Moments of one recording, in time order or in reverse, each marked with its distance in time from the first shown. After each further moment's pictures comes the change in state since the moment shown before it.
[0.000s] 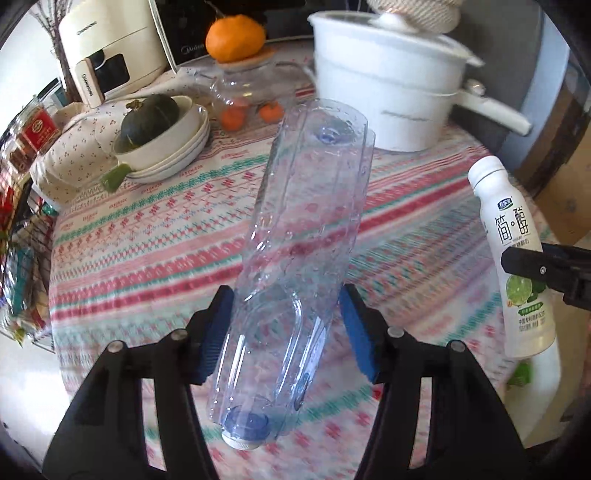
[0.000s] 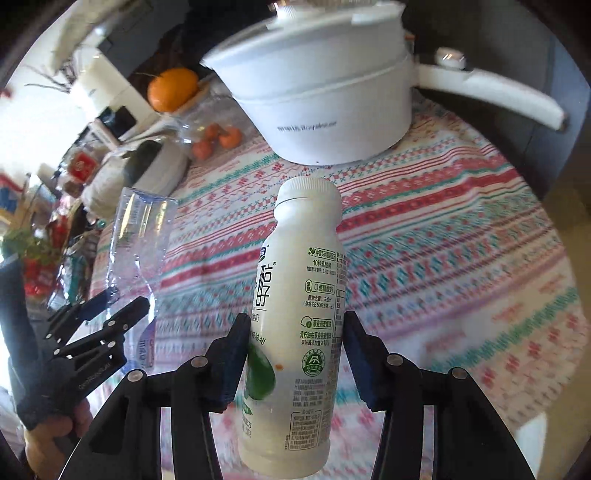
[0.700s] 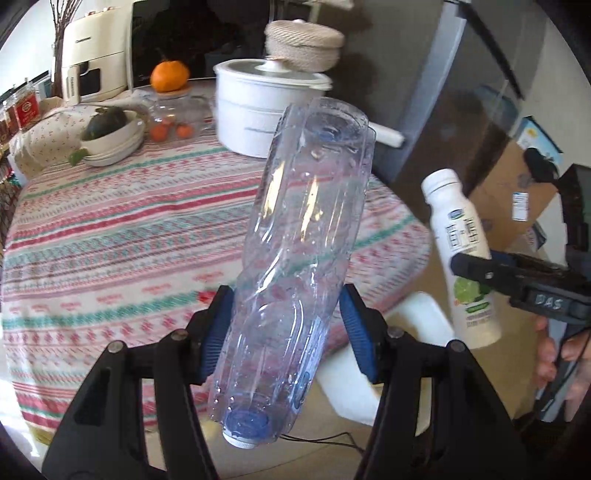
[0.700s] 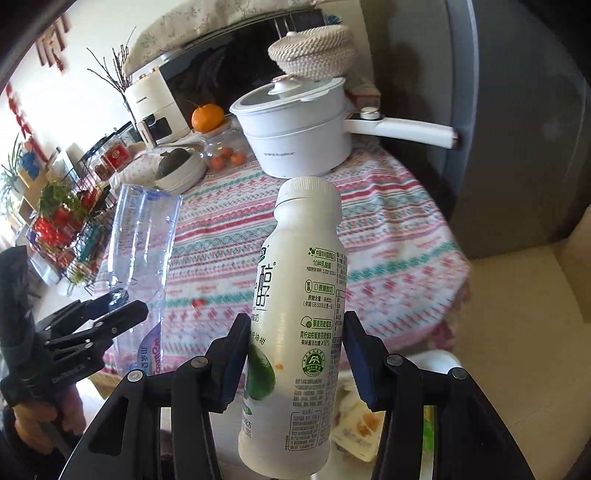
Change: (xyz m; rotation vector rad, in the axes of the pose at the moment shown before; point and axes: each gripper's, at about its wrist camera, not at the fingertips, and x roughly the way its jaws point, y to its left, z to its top) left arm -0.110 -0.099 -0.099 -0.060 -0.162 -0.283; right arm -0.144 -0.055 -0.120 -0.128 -0.171 -0.060
